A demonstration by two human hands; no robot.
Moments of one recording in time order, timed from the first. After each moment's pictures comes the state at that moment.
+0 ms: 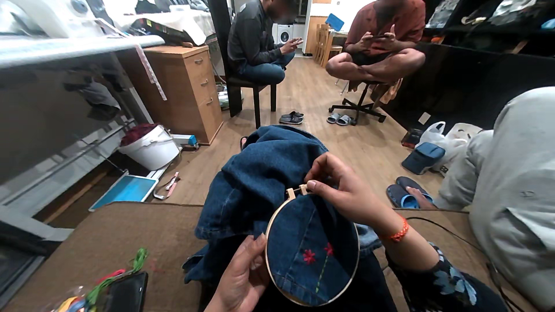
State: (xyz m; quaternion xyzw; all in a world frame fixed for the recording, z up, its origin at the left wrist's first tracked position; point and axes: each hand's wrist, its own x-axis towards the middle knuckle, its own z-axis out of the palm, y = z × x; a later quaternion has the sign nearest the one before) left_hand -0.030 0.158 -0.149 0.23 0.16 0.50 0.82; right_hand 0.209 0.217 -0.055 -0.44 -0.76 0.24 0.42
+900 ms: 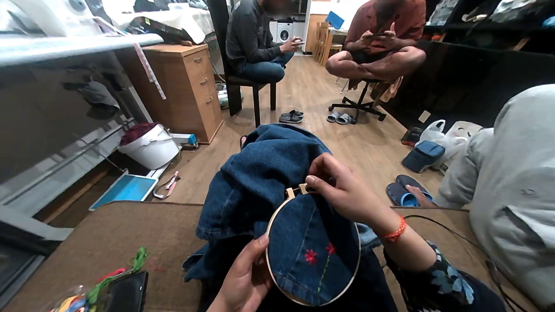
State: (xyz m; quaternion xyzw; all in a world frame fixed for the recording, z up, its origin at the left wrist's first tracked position) left_hand -0.028 0.157 -0.152 0.25 0.14 0.46 0.84; right_hand 0.206 0.215 -0.054 -0.49 -0.76 0.18 0.38
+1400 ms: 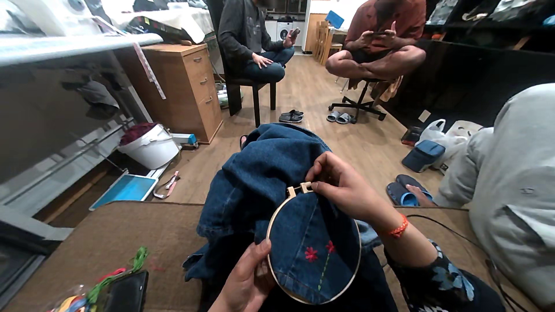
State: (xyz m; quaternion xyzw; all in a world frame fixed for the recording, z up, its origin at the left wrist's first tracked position) left_hand -0.028 0.154 -0.152 0.27 0.12 0.45 0.84; right_hand 0.211 0.217 -0.055 -0.47 -0.73 0.28 0.41
